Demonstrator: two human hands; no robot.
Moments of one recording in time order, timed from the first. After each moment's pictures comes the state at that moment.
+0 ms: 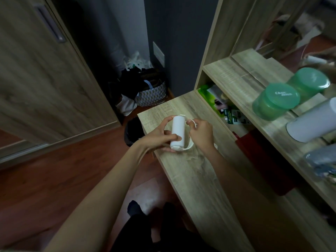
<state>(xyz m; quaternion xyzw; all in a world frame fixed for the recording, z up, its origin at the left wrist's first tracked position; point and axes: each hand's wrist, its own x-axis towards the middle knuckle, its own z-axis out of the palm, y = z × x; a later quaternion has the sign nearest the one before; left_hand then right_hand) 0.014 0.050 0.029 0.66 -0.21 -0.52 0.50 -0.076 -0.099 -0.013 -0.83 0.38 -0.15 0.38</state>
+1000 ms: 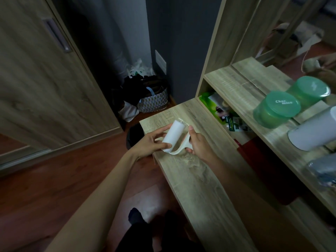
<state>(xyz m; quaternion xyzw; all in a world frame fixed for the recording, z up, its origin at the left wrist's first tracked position) 0.039 0.076 0.008 0.68 -0.28 -0.44 0.51 -0.083 -0.084 0.005 -0.69 0.36 -0.02 0.62</state>
